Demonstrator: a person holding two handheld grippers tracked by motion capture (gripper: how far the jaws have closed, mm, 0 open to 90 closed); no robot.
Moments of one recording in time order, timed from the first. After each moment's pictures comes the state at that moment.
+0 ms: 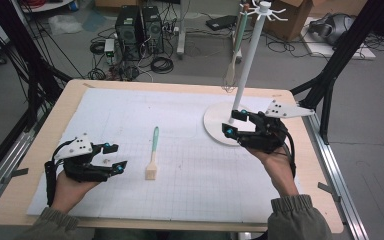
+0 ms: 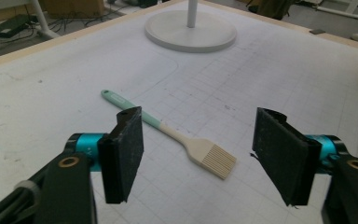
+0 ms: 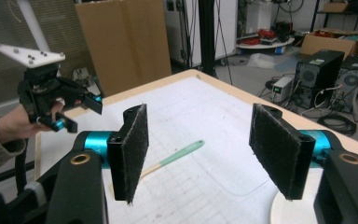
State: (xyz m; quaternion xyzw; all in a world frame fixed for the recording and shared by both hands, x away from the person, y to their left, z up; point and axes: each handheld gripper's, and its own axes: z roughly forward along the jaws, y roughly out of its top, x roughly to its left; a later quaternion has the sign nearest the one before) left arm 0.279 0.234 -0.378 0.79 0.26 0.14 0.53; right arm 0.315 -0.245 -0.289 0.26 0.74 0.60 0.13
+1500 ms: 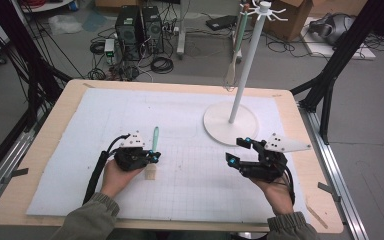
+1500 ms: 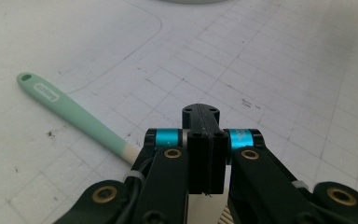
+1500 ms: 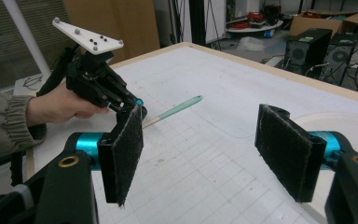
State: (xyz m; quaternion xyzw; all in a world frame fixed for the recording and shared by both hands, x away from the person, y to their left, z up) left arm 0.339 0.144 -0.432 0.84 0.27 0.10 0.46; right arm 0.278 -0.259 -0.353 0.29 0.74 0.58 0.14
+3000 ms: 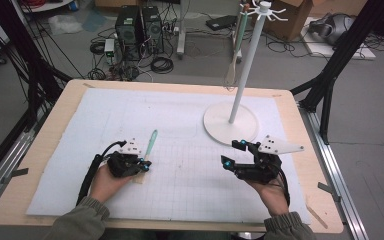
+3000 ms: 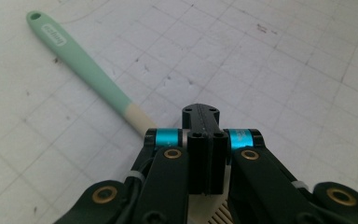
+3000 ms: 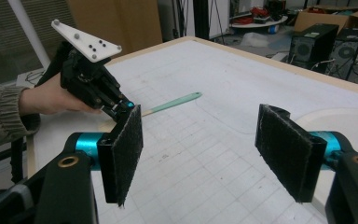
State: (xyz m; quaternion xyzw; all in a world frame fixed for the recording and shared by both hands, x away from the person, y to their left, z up) left arm 0.324 0.166 -0.439 0.88 0.27 0.10 0.38; right arm 0.278 -0.249 -0.361 0.28 0.75 0.58 0.14
